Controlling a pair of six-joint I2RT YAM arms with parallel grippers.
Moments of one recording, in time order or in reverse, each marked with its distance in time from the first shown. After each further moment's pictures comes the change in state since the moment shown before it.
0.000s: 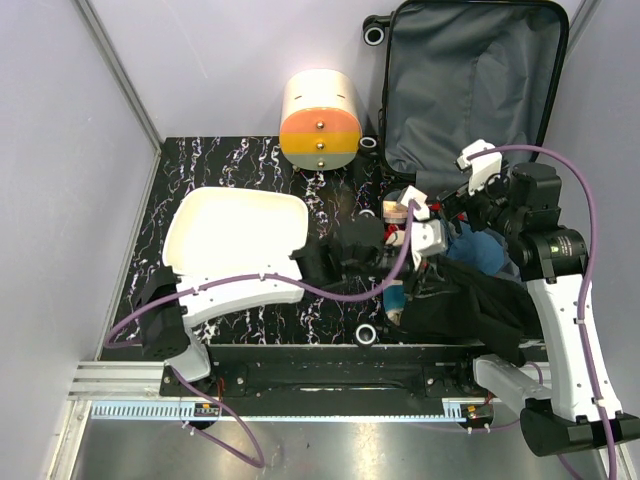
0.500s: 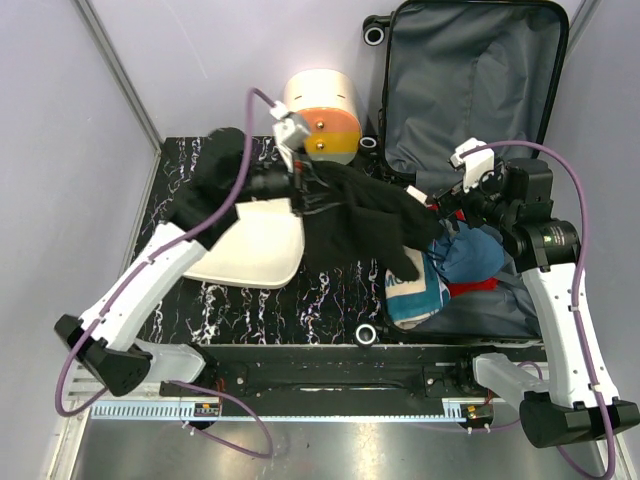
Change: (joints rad) left arm 0.520 -0.312 0.086 -0.426 0.290 -0.165; right arm 0.000 0.050 -0.014 0.013 0.000 -0.038
